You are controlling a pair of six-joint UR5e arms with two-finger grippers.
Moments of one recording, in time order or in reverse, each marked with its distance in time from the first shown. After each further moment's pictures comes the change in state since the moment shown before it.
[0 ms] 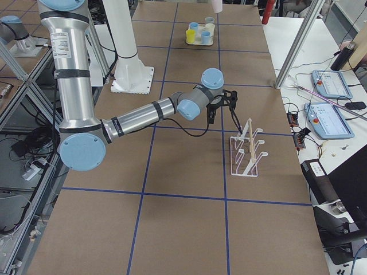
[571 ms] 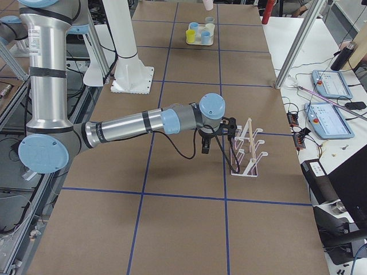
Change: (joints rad) left arm -0.119 0.273 0.004 0.035 0.181 0.462; right arm 0.273 -0.163 0.005 -0.321 0.182 -0.578
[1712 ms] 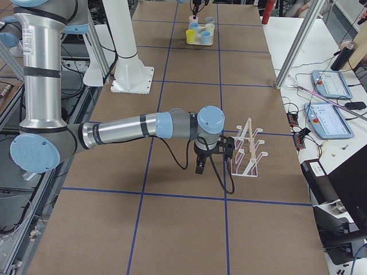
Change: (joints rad) left arm 0.222 0.124 0.296 -0.155 0.016 0.214; right arm 0.137 -0.019 -0.023 -0.306 -0.120 -0.306
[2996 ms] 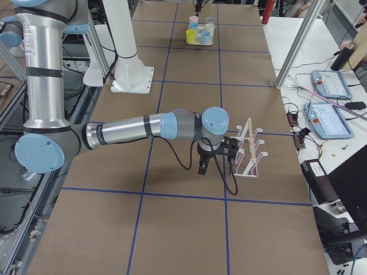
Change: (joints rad) left arm -0.048 -0.017 0.006 -0.007 0.002 0.002; right arm 0.000 0.029 -0.029 -0.017 -0.002 0.004
